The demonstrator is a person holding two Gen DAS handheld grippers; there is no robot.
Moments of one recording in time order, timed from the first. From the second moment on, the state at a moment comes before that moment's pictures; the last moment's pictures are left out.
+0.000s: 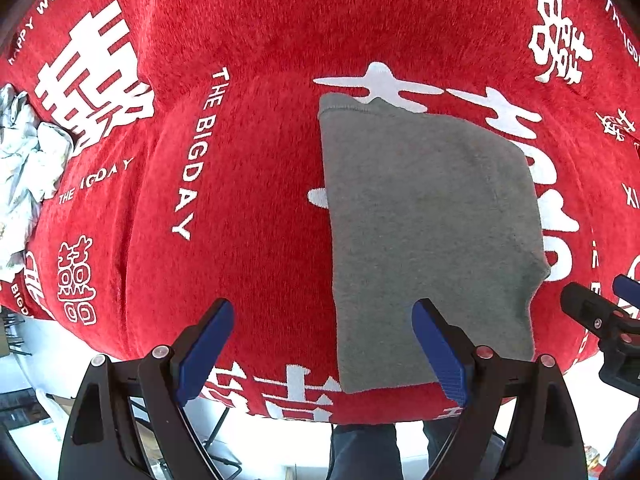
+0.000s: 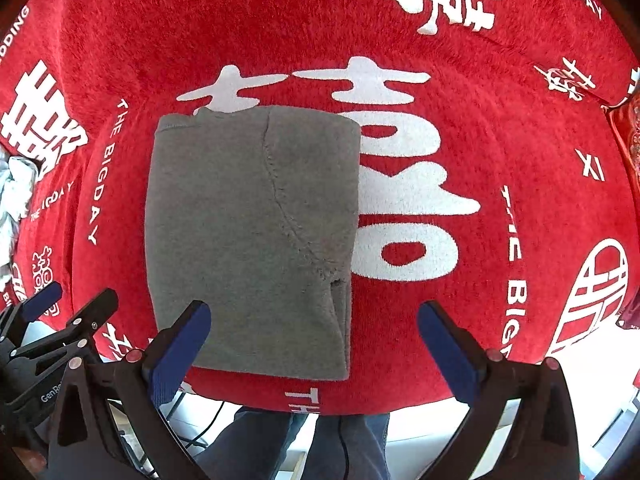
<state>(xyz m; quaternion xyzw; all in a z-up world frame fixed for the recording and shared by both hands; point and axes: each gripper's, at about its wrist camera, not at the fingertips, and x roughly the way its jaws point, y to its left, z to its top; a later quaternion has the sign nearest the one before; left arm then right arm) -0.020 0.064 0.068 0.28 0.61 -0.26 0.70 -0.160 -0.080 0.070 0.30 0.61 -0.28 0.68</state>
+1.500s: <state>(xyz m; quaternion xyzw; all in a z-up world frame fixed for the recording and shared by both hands) -0.013 0.068 0.068 0.28 0.61 -0.26 0.70 -0.153 -0.074 0.073 0.29 0.62 -0.28 0.67</state>
